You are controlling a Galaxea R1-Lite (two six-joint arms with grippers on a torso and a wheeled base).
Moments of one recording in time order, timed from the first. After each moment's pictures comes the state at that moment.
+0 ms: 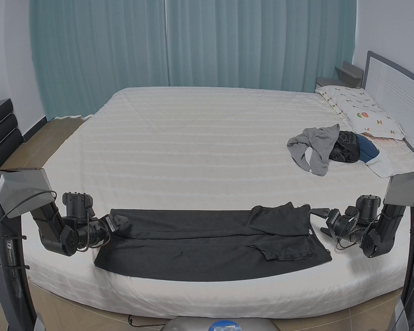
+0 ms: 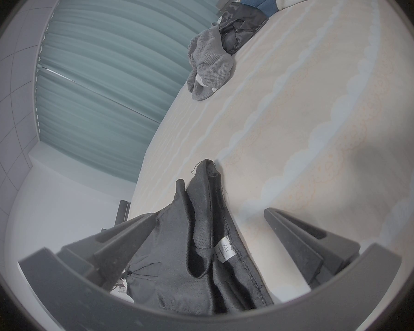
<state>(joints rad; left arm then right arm) 0.00 2.34 -0.73 -0.92 -0.15 -0.53 -0.08 2.44 -0.65 -1.30 0.45 0.81</state>
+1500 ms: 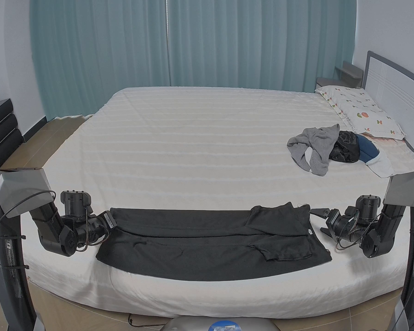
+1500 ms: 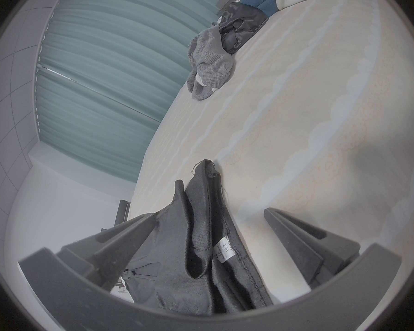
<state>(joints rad) 0.01 2.33 -0.72 -0.98 -0.13 -0.55 -0.08 2.44 -0.65 -1.30 0.45 0.81</state>
